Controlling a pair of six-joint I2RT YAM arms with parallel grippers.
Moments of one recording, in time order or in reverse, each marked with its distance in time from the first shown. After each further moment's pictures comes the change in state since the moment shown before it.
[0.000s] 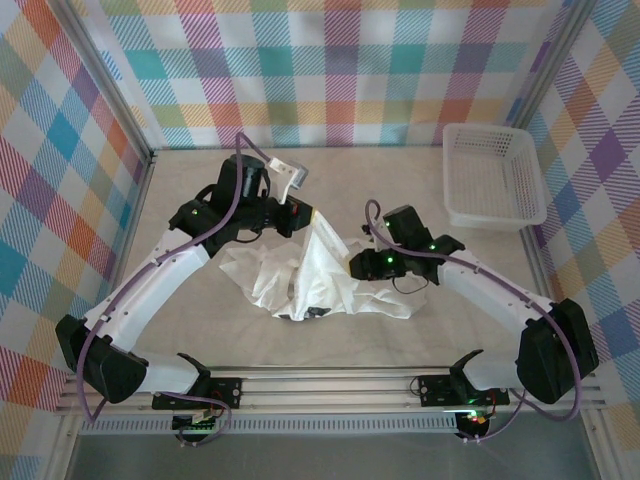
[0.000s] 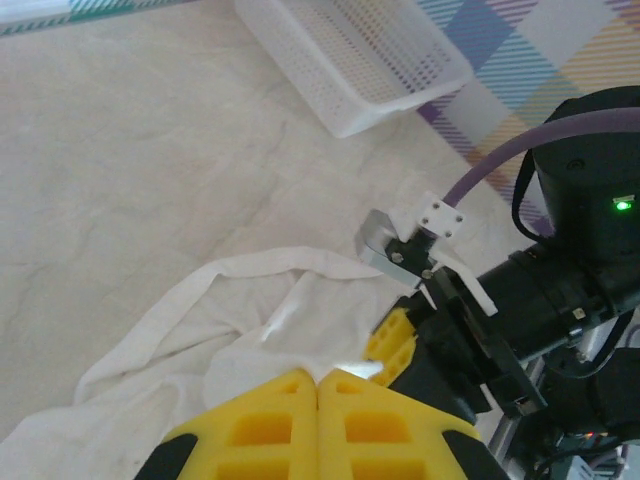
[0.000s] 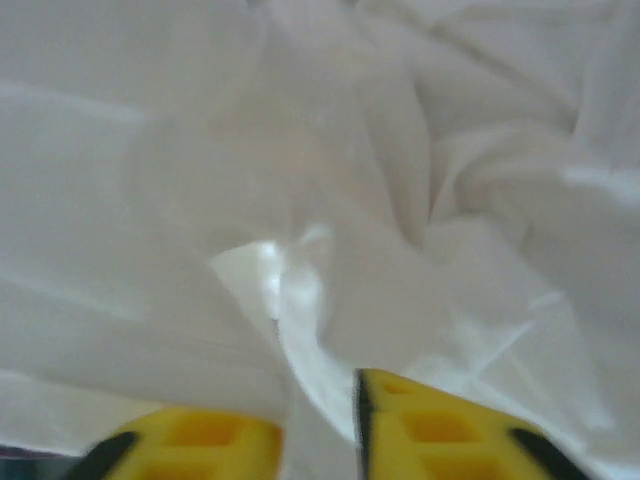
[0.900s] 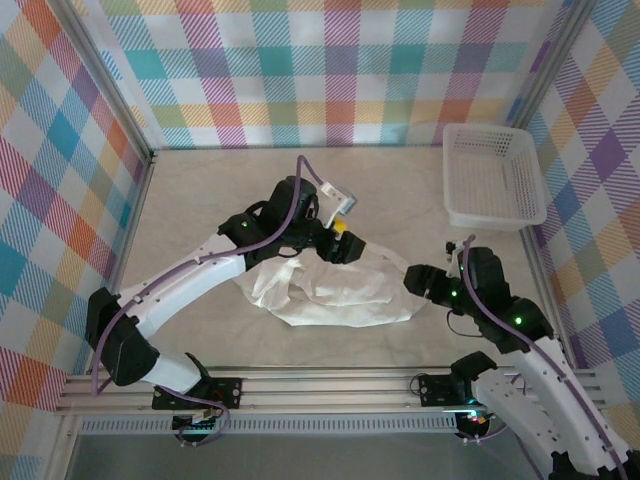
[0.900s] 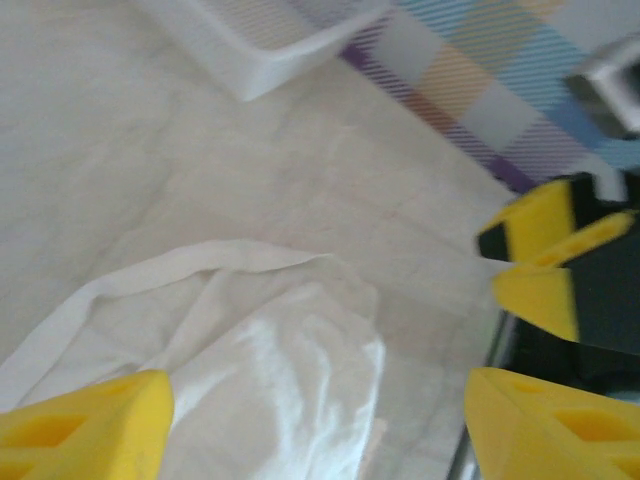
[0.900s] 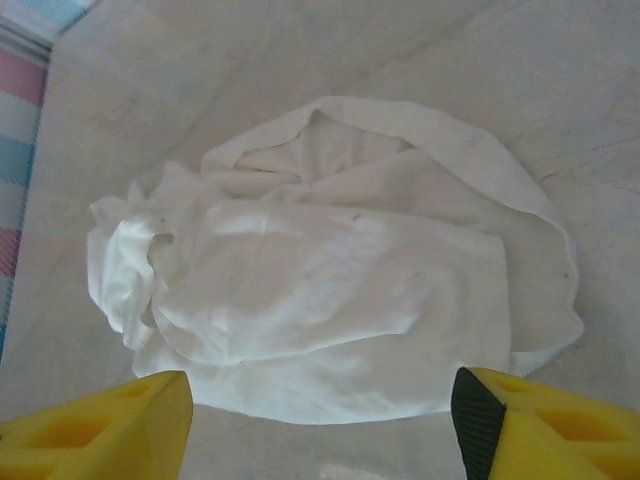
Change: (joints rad) left arm -0.209 0.116 -0.054 0.158 -0.085 -0.023; right arm -0.133 -0.657 -0.135 -0.314 0.389 0.237
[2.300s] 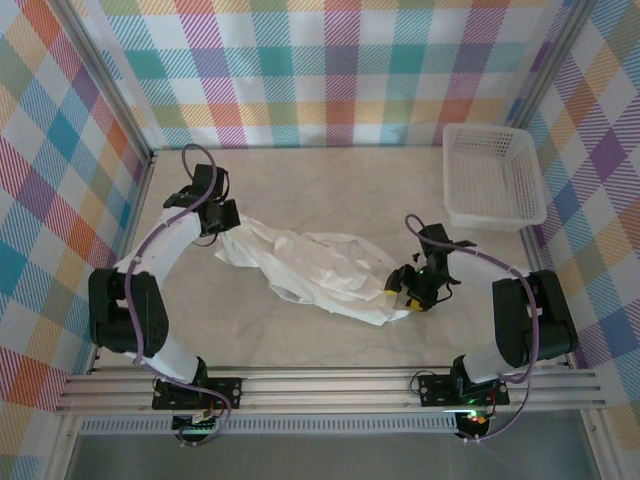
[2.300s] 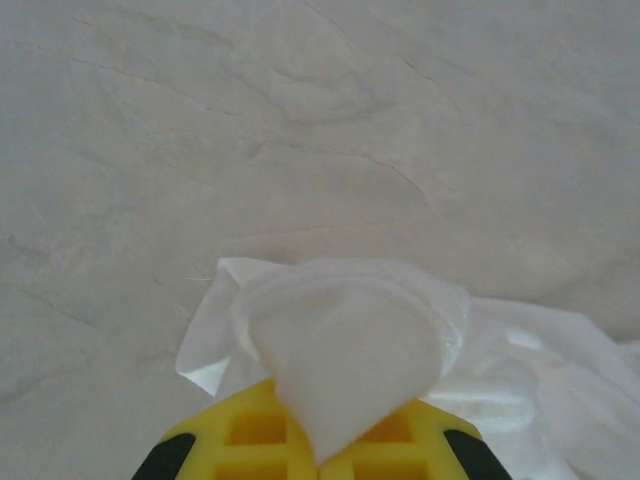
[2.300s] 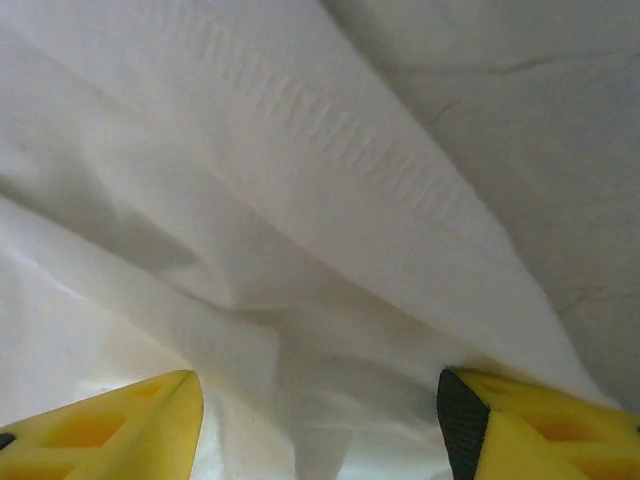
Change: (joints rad) left arm 0.653 0.143 -0.109 -0.164 -0.419 -0.188; right arm -0.175 0.839 -0.030 0.179 -0.318 -0.045
